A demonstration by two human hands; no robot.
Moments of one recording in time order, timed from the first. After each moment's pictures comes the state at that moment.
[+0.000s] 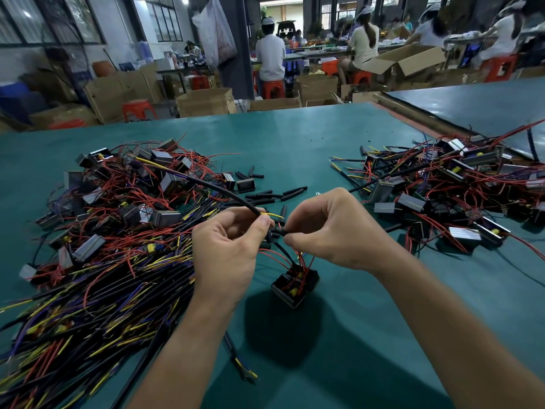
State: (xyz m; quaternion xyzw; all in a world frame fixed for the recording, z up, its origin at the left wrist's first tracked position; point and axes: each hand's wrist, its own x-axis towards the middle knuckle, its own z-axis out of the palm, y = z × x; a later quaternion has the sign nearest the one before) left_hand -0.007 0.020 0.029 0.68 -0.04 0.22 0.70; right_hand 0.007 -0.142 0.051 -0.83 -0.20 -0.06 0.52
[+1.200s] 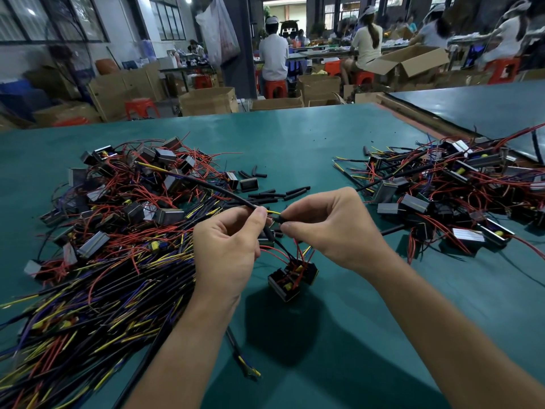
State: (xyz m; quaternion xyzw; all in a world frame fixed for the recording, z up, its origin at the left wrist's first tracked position) left_hand -0.005 0.025 0.028 0.69 -0.04 0.22 0.69; right_hand 0.006 -0.130 0.046 -0.77 -0.16 -0.09 0.62
